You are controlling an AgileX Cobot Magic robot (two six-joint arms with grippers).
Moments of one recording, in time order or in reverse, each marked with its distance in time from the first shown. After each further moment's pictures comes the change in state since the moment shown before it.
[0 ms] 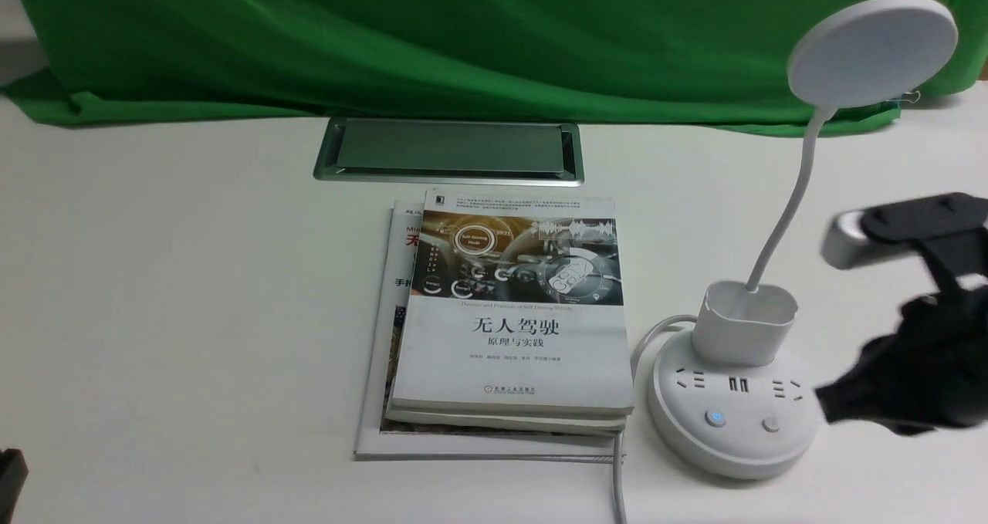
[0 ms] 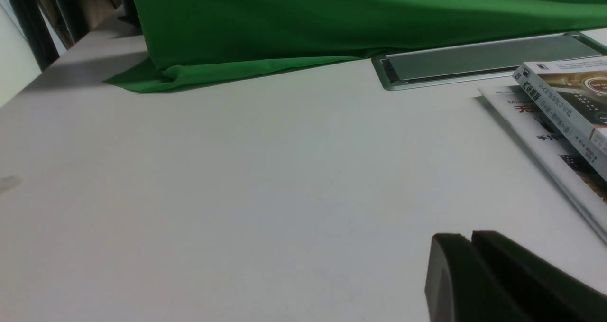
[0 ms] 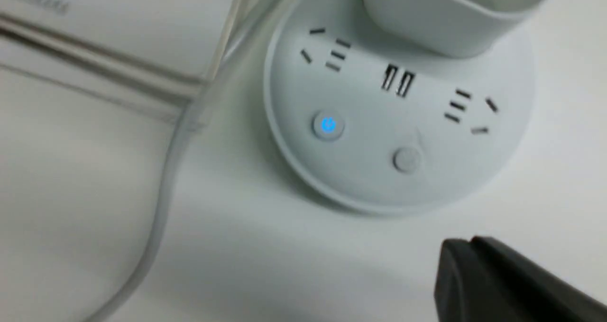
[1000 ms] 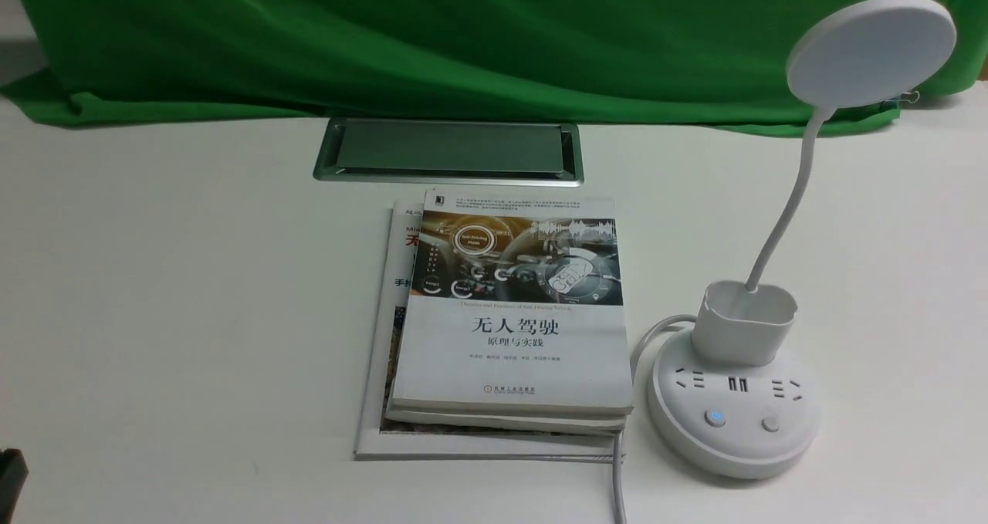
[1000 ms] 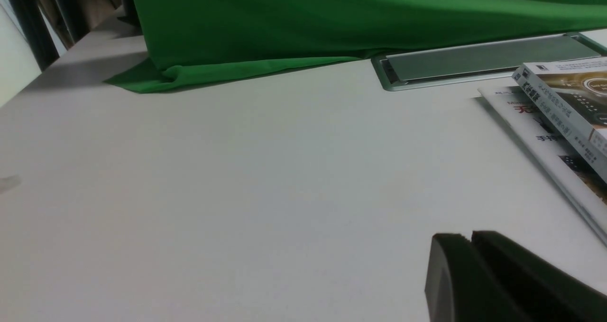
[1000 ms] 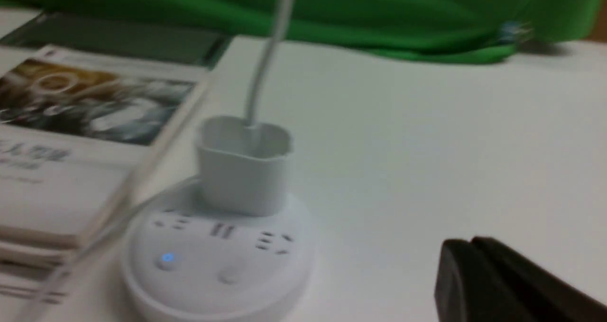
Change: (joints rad) right arm -0.268 -0.970 0.723 -0.011 -0.610 -0.113; left arm 0.000 0.000 0.000 0.000 0.000 -0.002
